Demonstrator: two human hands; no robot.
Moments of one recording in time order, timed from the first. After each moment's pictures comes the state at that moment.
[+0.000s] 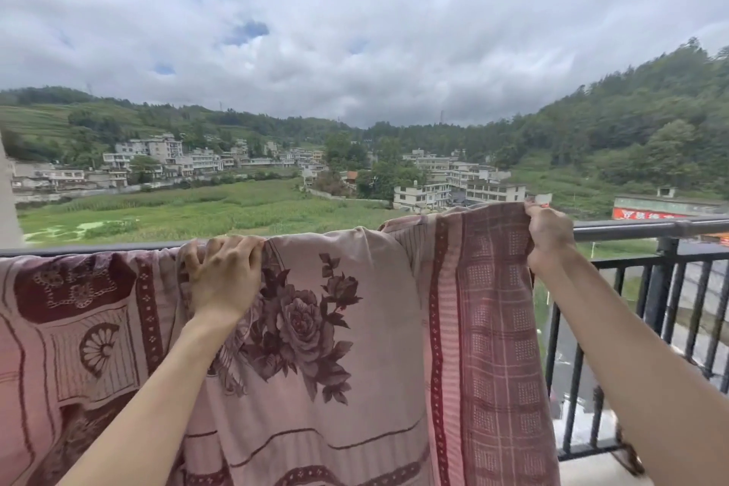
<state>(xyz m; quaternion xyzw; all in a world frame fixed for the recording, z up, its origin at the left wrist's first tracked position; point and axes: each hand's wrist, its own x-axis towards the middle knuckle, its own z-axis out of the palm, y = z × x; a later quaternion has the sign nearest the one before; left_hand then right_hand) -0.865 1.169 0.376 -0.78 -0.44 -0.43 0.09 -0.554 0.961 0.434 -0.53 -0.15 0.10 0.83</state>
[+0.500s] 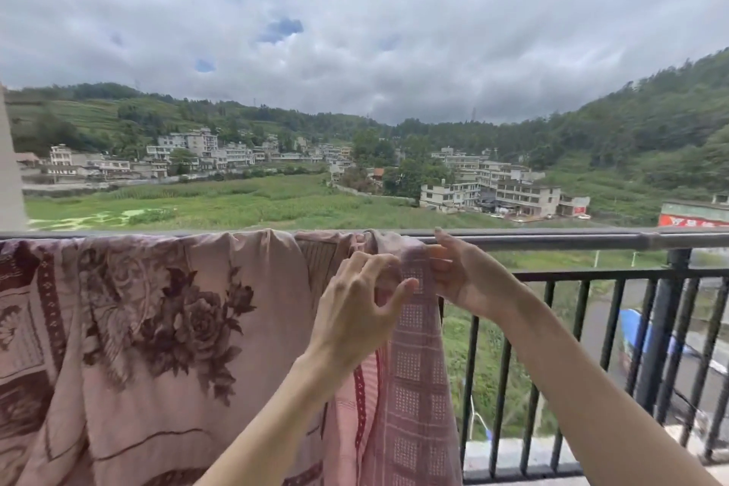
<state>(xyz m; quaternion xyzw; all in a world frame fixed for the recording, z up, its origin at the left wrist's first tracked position) -0.725 0.995 0.362 -0.85 -0.21 -0.47 -0.11 -0.557 0.938 0.401 -0.49 -0.38 0.45 0.64</state>
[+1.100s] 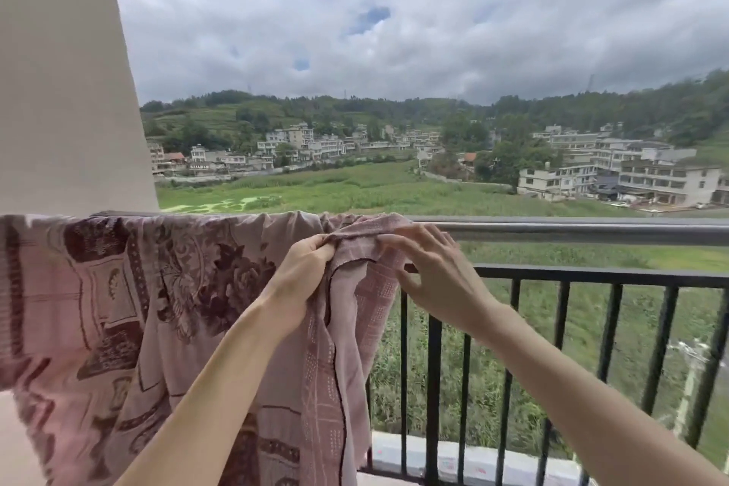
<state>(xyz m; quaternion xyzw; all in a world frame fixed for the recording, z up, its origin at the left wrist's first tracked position) -0.786 1.061 0.383 -0.64 -0.35 -0.47 -0.51 -0.595 1.029 0.356 -0.48 -0.75 -0.28 0.35</state>
